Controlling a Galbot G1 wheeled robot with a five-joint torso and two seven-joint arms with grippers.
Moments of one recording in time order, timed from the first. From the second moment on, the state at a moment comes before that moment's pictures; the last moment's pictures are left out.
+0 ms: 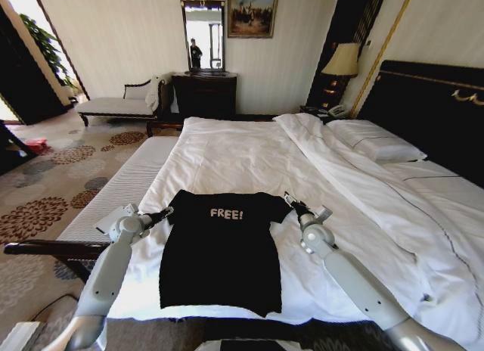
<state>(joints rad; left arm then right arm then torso) 0.84 -1.10 -0.53 -1.40 -1.20 0.74 -0.22 -0.86 0.94 0.10 1.59 1.24 0.04 0.46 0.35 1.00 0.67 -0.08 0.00</state>
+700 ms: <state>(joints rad) 0.81 -1.08 -0.58 -1.41 -1.19 0.74 -0.21 -0.87 0.94 0.11 1.58 1.23 0.04 0.46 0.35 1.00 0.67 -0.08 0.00</state>
